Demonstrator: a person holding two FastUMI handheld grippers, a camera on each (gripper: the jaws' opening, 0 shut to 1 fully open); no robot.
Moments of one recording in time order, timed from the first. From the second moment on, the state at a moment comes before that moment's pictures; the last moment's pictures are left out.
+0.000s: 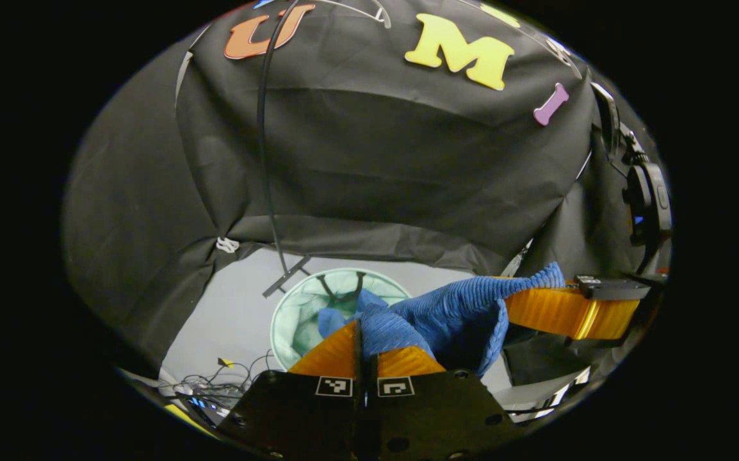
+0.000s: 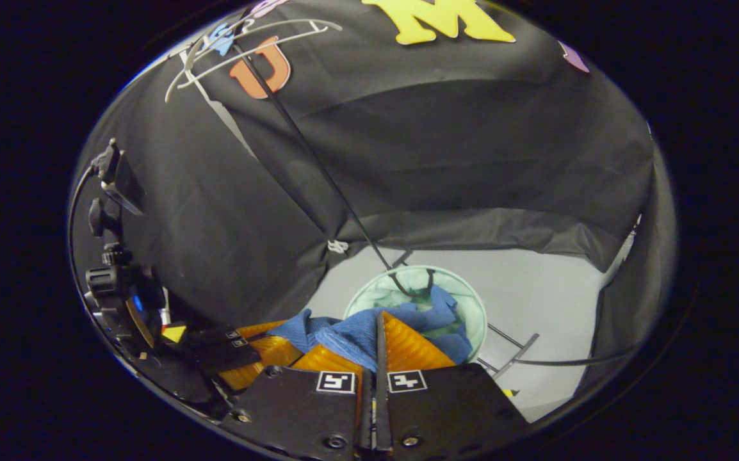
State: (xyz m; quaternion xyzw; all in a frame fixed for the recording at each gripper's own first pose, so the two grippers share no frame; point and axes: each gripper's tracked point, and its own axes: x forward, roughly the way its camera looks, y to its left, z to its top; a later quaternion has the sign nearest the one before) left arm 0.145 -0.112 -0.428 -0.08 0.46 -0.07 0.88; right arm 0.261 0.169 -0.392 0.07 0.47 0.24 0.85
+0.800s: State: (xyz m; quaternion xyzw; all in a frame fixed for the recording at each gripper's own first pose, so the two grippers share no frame) left arm 0.171 -0.073 -0.379 0.00 0.38 -0.02 0.92; right arm 0.281 0.153 -0.352 0.05 0.40 0.20 0.89
